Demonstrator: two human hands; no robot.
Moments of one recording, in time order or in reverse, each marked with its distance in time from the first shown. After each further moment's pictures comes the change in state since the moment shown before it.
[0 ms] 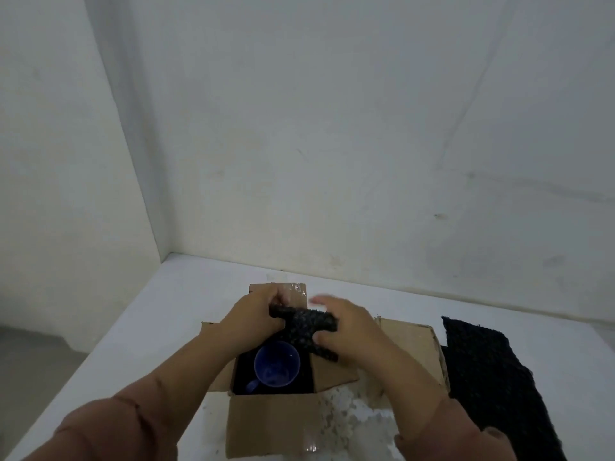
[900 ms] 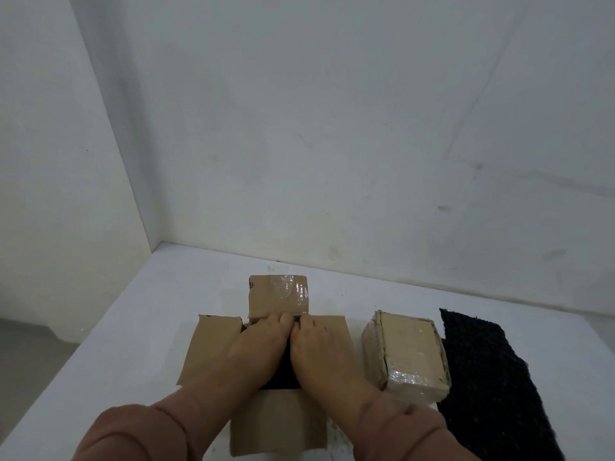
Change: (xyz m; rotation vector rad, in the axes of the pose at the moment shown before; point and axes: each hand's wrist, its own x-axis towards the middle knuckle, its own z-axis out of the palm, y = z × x) left_hand -0.001 -0.031 0.058 0.554 -0.076 0.162; right_hand 0.016 0.013 0.086 -0.775 0.053 -0.169
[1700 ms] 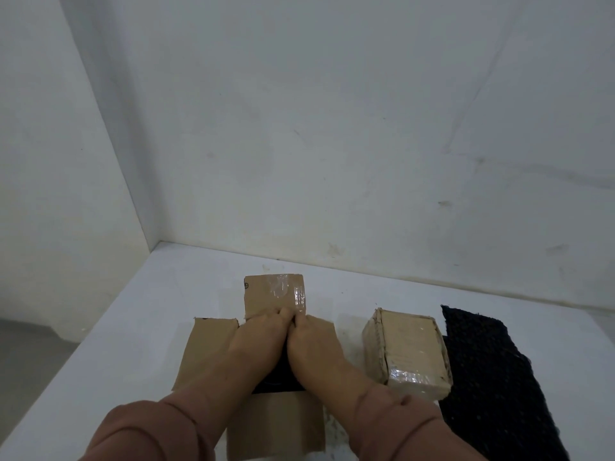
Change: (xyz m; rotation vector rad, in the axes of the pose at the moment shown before) left_hand 0.012 -0.004 0.006 -0.066 0.010 -0.069; right_hand 0.021 0.004 0.026 -0.021 -0.078 0.037
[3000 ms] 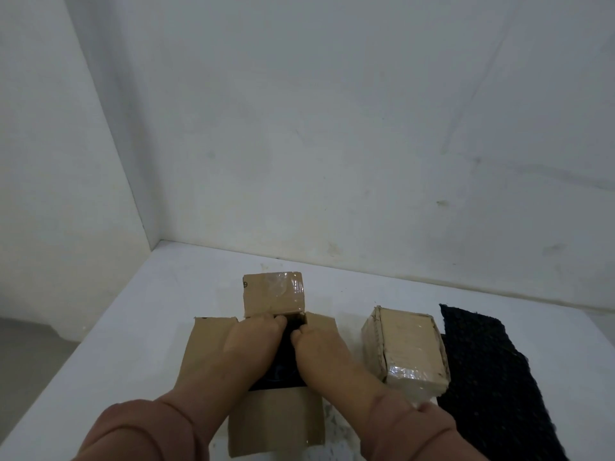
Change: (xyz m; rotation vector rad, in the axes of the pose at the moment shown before) left_hand -0.009 0.000 -0.006 0.275 -0.092 -0.019; right_hand -0.021 0.005 -0.025 0.101 -0.065 -0.071
